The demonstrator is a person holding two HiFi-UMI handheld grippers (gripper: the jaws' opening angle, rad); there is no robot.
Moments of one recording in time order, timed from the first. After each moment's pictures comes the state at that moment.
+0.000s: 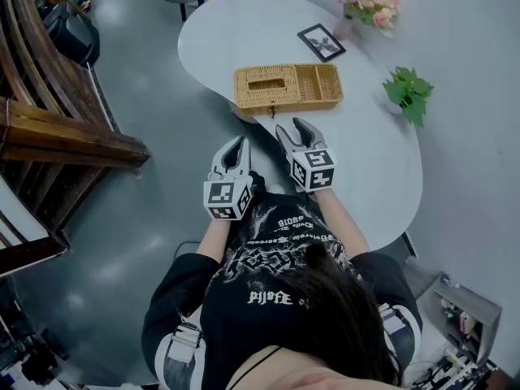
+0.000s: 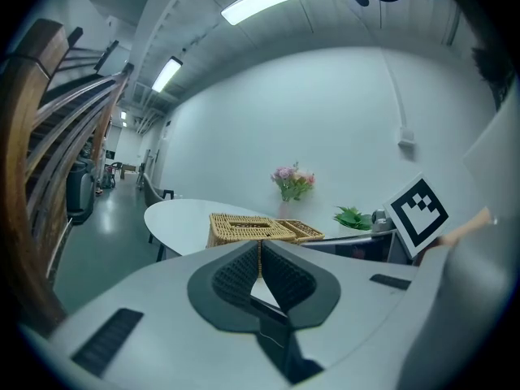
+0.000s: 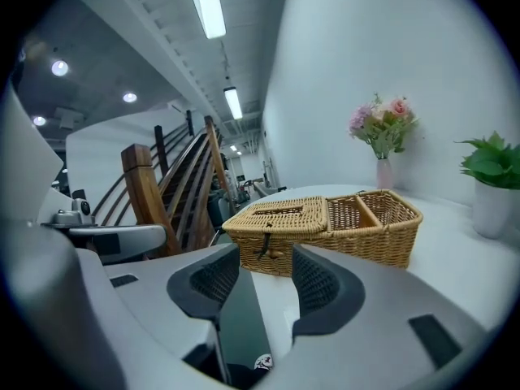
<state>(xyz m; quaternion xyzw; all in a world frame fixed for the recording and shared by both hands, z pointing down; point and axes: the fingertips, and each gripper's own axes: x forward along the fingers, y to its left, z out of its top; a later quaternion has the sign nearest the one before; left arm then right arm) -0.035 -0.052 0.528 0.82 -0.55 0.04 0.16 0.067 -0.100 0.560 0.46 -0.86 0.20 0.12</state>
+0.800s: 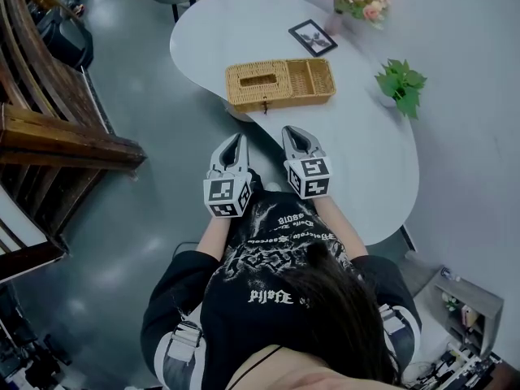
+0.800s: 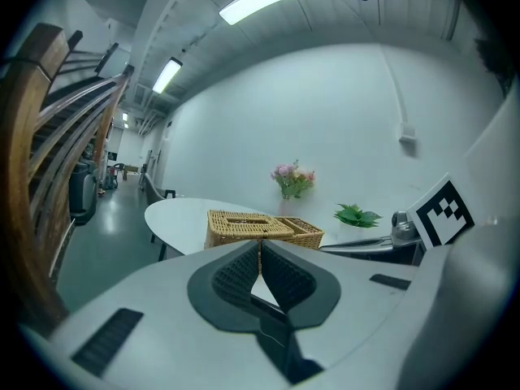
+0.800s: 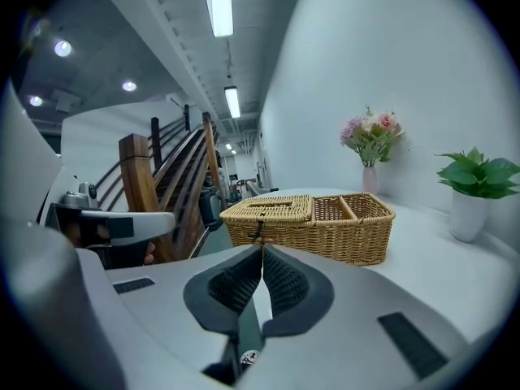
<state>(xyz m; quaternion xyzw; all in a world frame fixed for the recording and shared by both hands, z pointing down) -0.024 -0.048 0.535 0.81 -0.56 0.05 0.16 0.089 -0.073 0.565 0.49 -0.84 0.16 0.14</state>
